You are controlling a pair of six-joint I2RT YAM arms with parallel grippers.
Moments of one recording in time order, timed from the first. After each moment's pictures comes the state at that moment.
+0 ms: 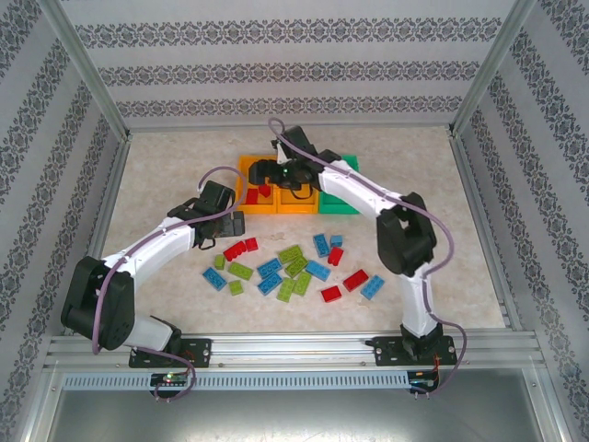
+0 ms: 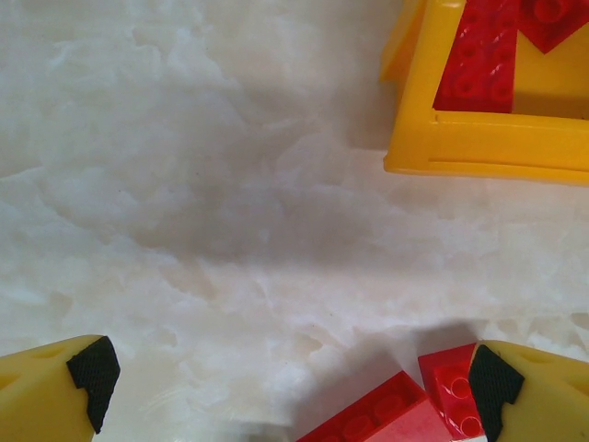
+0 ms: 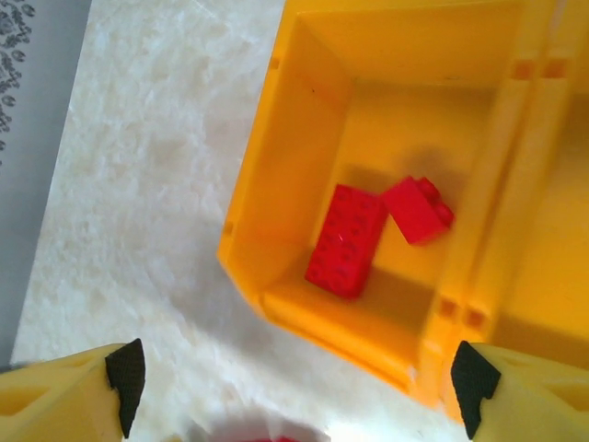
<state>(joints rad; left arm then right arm) -0.37 1.42 0.91 -0.55 -0.23 -0.45 0.61 2.00 1.70 -0.51 -0.26 0.57</state>
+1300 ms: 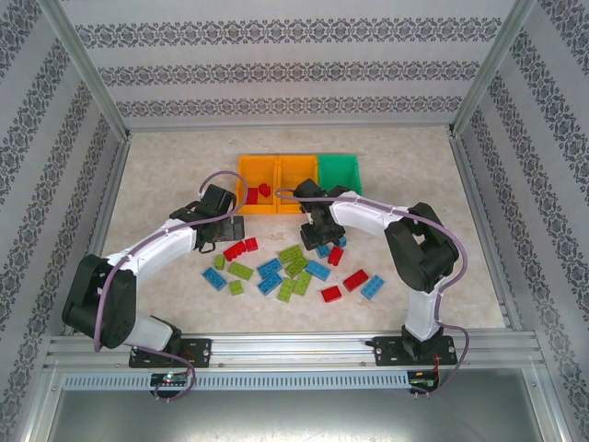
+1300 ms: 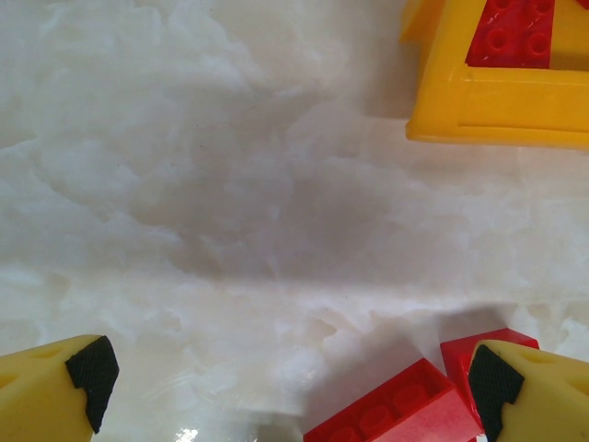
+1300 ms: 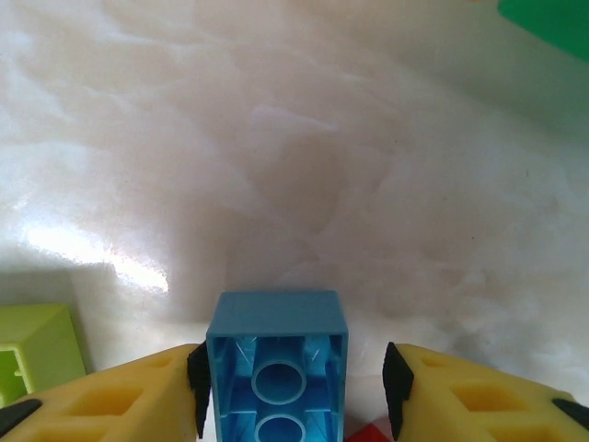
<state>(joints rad) -0.38 1.43 0.88 -0.55 -0.24 -0.46 0.64 1.91 1.29 -0.80 0.04 0.27</state>
